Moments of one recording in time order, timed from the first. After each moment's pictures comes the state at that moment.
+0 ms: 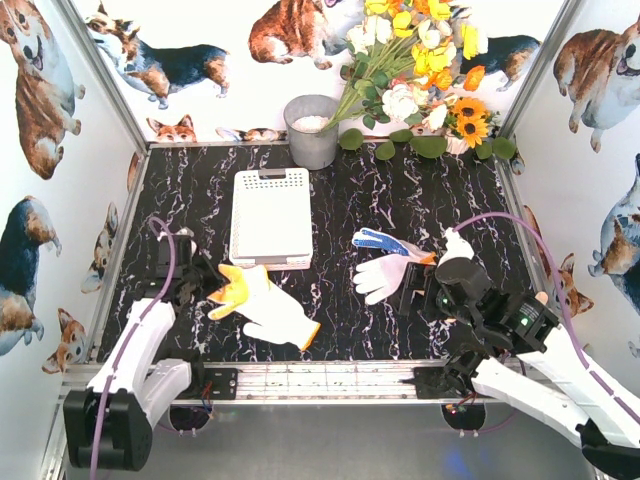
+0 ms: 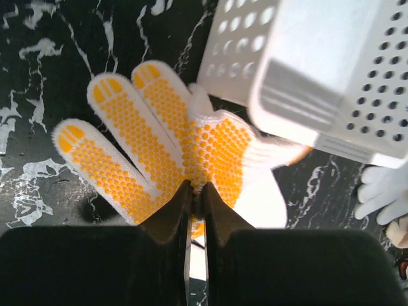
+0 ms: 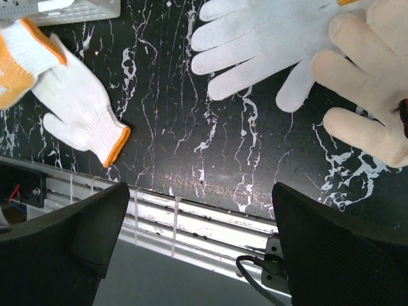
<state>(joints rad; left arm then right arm) -0.03 0.91 0.50 -0.48 0.19 -0.65 0.80 0.61 0.85 -1.02 0.21 0.77</state>
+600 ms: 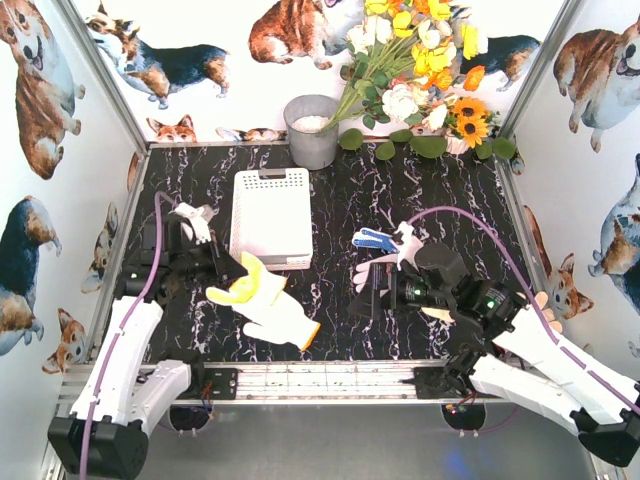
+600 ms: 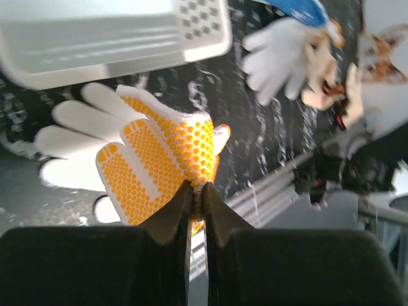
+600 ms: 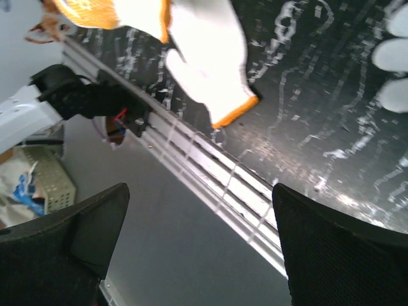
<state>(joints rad) -0.07 0.85 0.80 -0.74 0.56 -0.43 0.80 0.73 0.79 -0.70 -0.23 0.74</state>
